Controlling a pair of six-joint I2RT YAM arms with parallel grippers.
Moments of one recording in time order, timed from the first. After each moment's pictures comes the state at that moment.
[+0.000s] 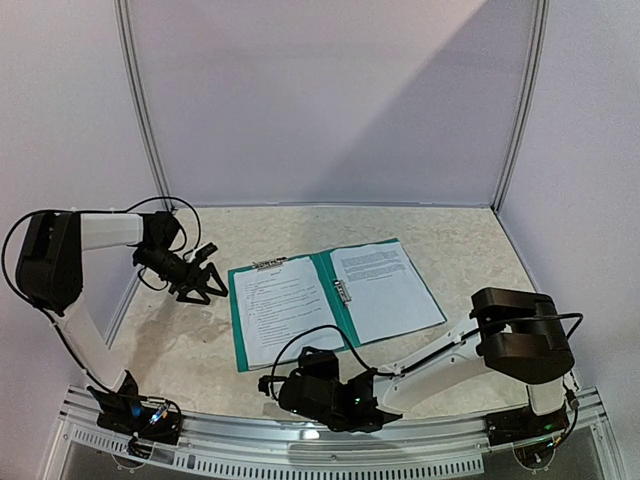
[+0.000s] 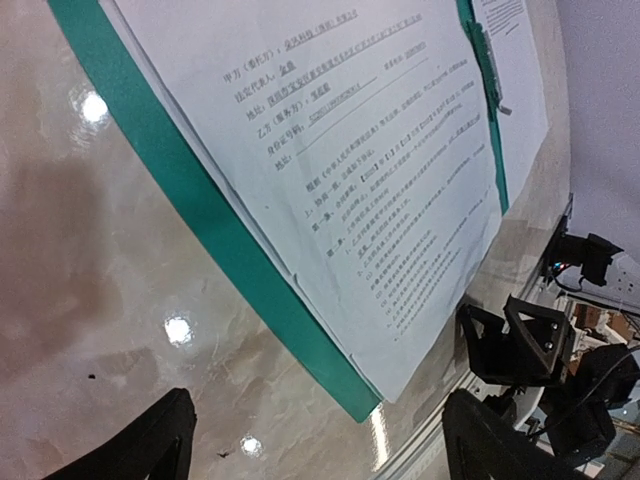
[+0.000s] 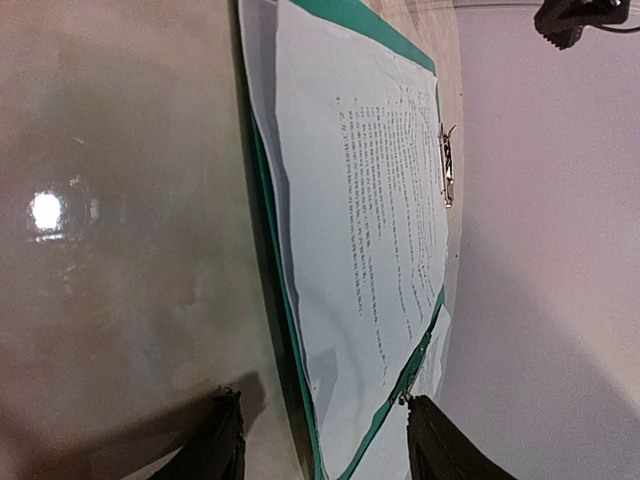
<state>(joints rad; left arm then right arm) -0.07 1.74 1.09 -0.86 0.71 0.12 1.50 2.12 1.16 0.12 0.92 -0.64</state>
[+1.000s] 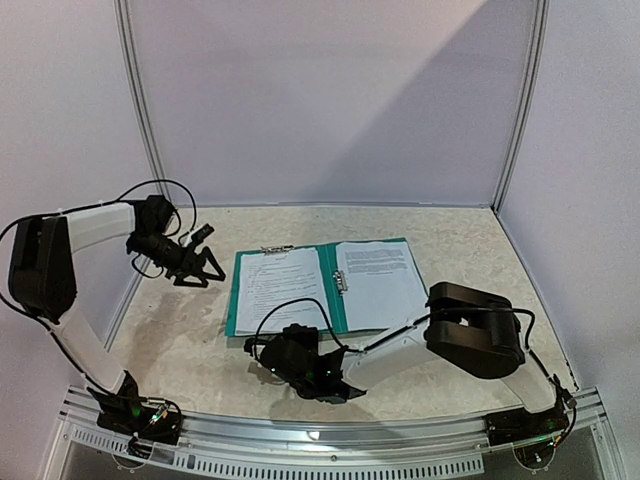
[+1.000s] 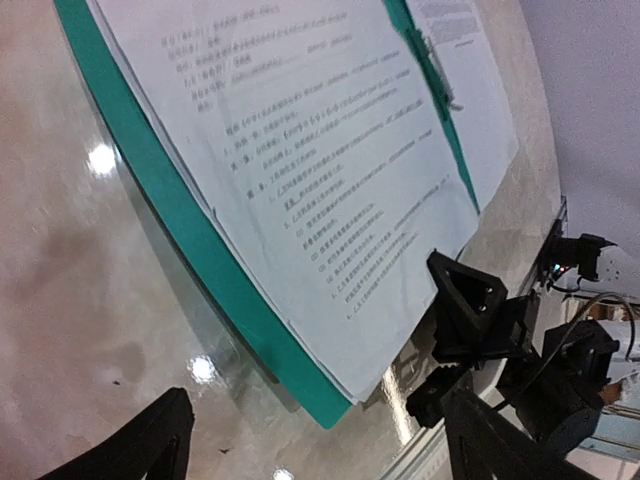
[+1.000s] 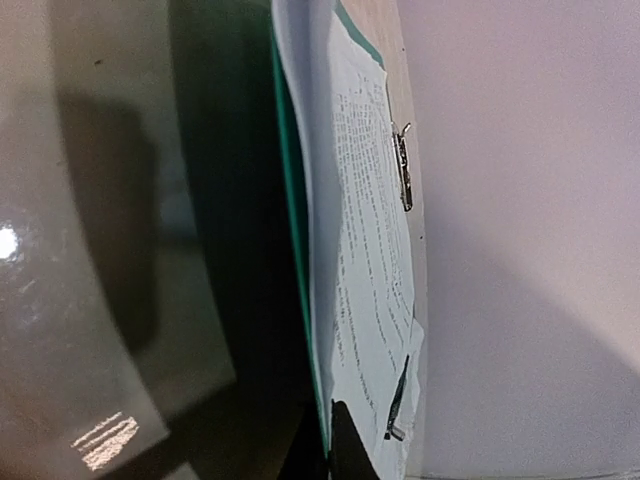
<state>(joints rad) -0.06 1.67 1.16 -0.90 0.73 0.16 1.36 2.34 1.40 0.30 1.00 -0.83</state>
